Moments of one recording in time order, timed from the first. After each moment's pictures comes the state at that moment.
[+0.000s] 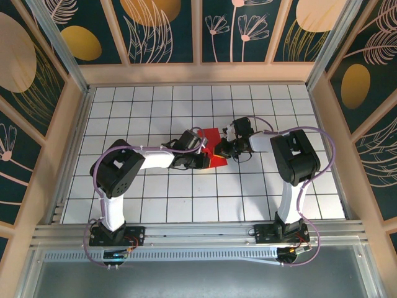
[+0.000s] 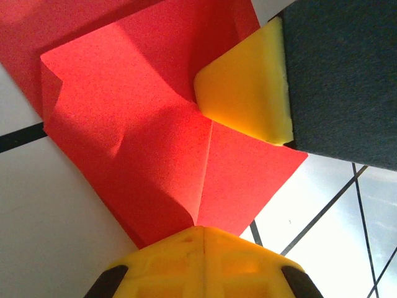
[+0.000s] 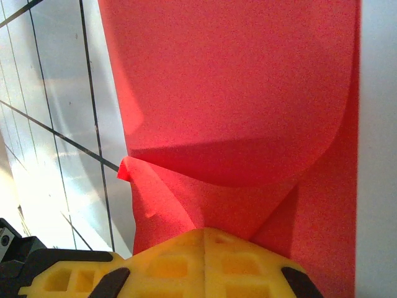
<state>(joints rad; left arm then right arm) -0.72 1.93 1.02 -0.01 0.39 -0.61 0.39 1.92 1.00 -0.15 -0.66 0.52</state>
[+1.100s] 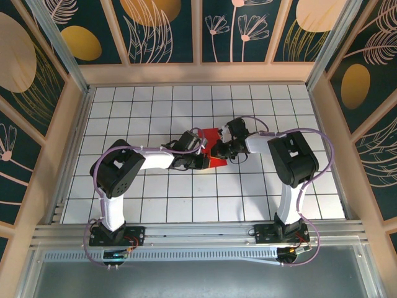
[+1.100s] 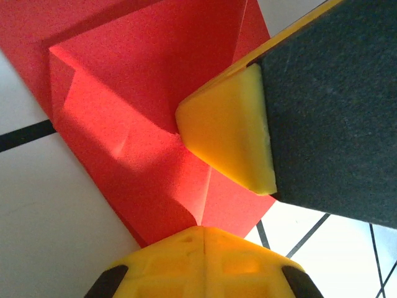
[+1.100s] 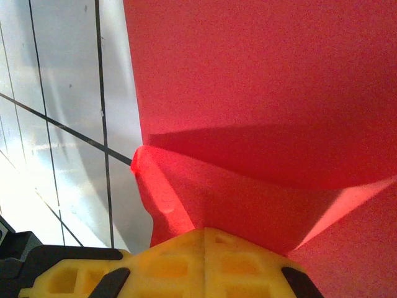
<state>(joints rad) -0.72 1.93 1.00 0.02 0.37 -0.60 0.44 1.91 1.00 -0.15 -0.60 0.51</state>
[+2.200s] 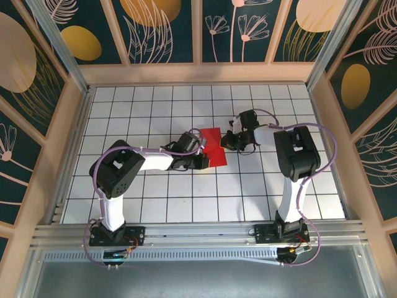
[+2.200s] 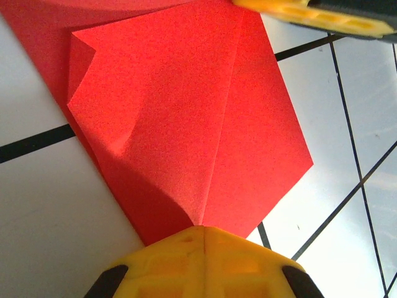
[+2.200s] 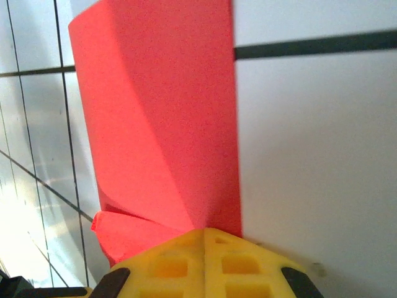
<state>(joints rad) -0.72 1.93 0.97 0.07 0.36 -0.61 0.29 1.97 1.10 -0.21 -0.60 0.44</state>
